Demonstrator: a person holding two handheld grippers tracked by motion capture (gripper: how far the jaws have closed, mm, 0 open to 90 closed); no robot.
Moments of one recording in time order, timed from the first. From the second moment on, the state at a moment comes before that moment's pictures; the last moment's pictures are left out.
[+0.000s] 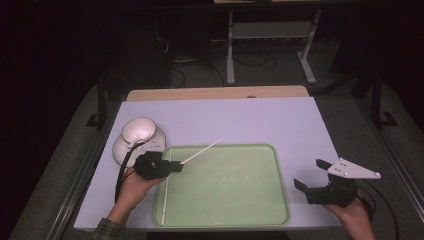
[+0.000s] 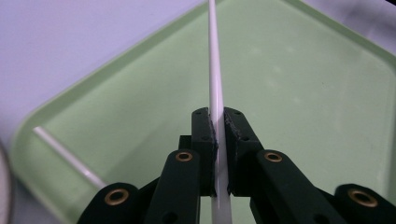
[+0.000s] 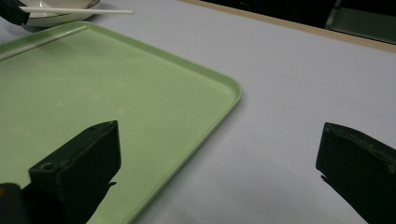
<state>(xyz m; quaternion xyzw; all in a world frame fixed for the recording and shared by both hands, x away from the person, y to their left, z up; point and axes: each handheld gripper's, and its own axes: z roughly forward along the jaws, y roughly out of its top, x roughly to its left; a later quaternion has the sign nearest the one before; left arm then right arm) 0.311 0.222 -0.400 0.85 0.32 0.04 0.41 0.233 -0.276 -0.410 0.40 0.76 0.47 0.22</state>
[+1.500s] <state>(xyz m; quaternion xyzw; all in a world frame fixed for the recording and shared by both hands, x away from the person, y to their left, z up) 0.309 0.162 -0.439 0.88 0.32 0.04 0.35 0.231 -0.277 -0.408 0.40 0.76 0.47 0.23</state>
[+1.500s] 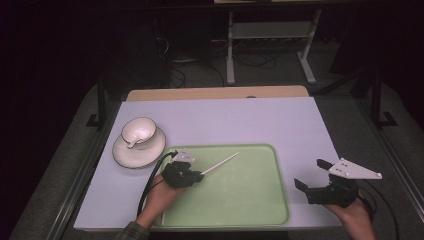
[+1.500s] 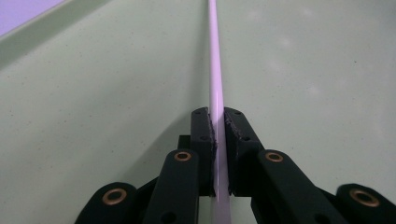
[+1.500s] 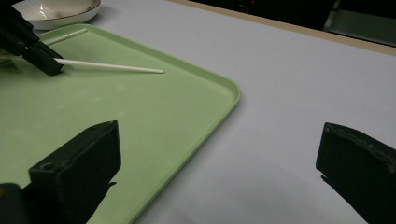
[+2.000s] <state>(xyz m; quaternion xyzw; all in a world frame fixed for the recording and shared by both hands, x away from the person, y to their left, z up) 0.310 0.165 -0.435 0.88 0.31 0.03 0.36 0.231 -0.277 -0.407 0.40 0.75 0.47 0.23</state>
